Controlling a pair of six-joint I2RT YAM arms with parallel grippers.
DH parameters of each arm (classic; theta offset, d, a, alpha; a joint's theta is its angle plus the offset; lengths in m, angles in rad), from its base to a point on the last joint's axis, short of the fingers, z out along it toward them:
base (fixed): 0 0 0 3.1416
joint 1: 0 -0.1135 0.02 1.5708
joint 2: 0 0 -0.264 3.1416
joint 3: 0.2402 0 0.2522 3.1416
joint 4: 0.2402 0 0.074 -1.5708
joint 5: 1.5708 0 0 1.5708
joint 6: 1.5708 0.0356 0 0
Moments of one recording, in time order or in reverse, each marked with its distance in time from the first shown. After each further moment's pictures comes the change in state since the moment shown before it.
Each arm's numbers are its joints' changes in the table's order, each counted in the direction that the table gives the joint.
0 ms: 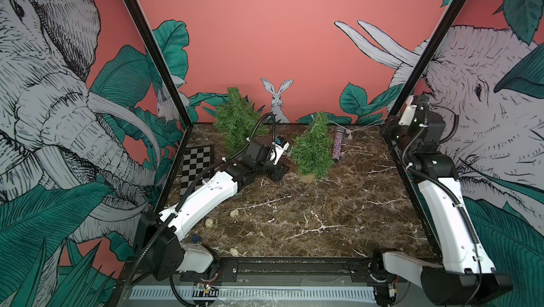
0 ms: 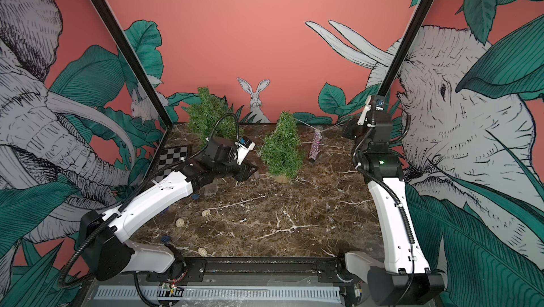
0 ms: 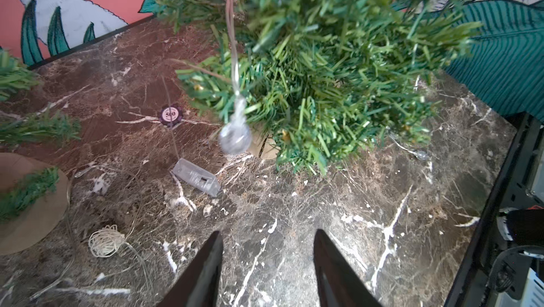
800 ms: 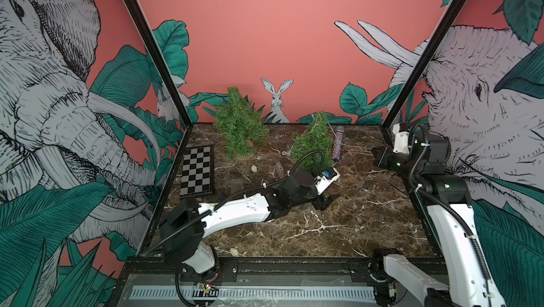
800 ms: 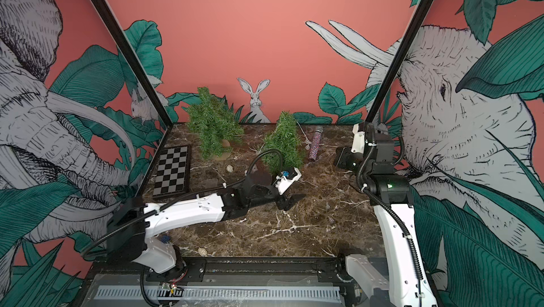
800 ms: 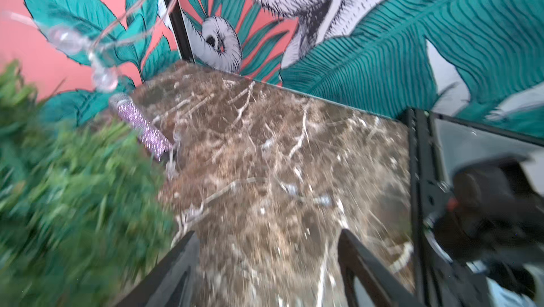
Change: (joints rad) left arm 0.460 0.251 -0.078 -0.698 -0.183 0.052; right arm 0.000 -0.167 -0.084 0.361 -0.344 0.089
